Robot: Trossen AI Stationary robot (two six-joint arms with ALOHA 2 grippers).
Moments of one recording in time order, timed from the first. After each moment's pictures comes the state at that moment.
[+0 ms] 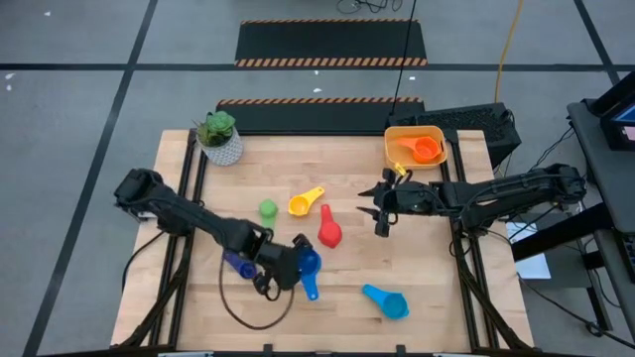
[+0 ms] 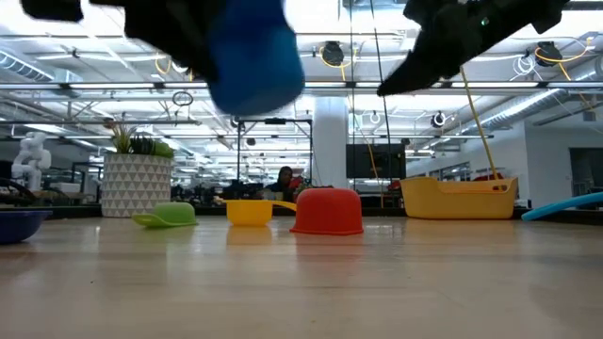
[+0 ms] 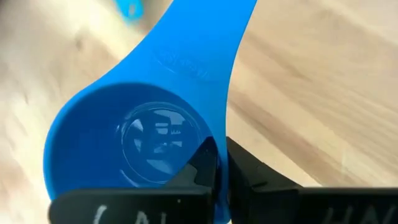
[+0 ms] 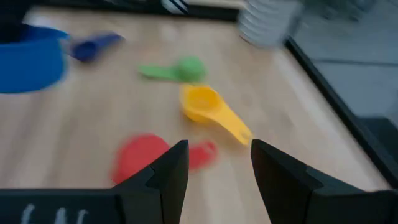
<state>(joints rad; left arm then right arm) -0.39 1.65 1.23 -0.56 -0.01 0.57 0.06 1.09 0.64 -0.05 0.25 -0.02</state>
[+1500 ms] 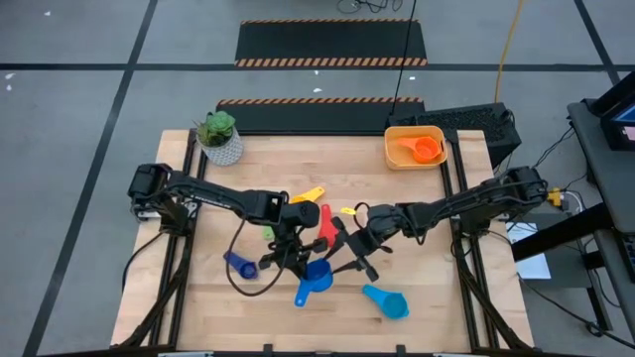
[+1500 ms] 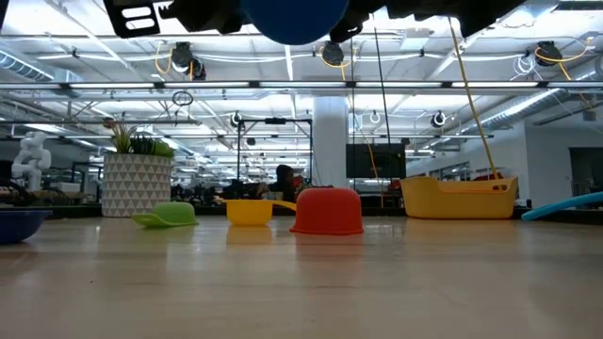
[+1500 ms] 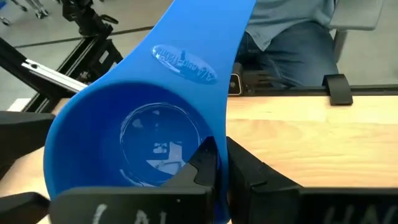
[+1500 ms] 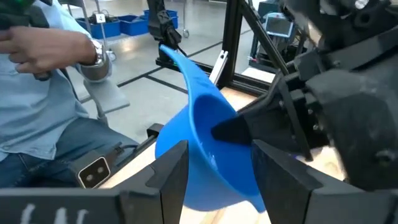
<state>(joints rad) -0.11 1.72 1.23 -0.34 0.87 1.07 0.18 1.52 0.84 0.46 -0.40 -0.10</state>
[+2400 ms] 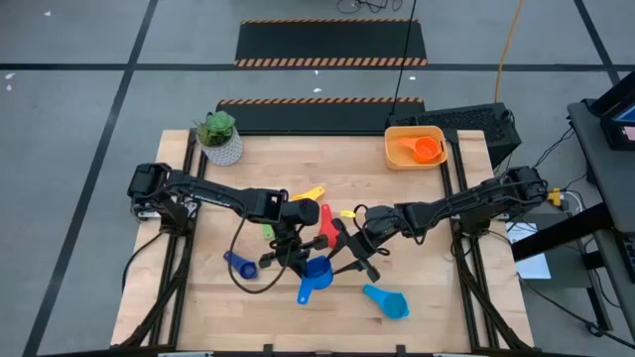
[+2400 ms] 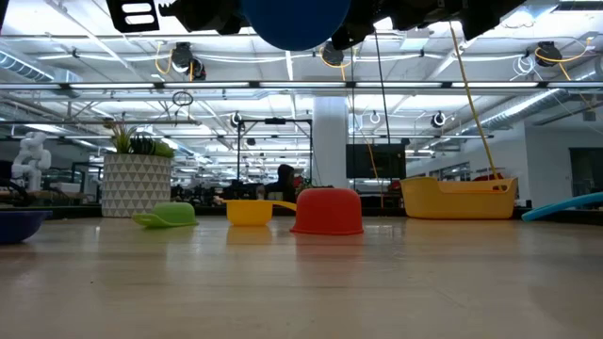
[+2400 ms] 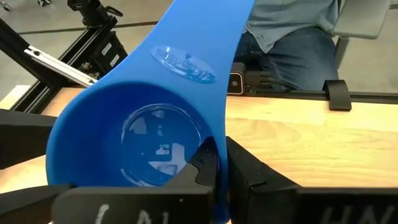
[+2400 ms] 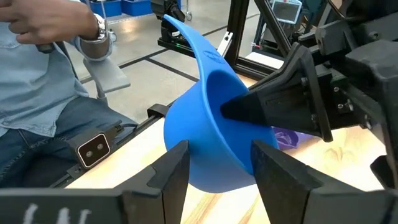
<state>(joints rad) -0.10 1.72 1.23 -0.34 0.86 1.02 0.18 1.52 0.84 0.39 -0.40 -0.17</state>
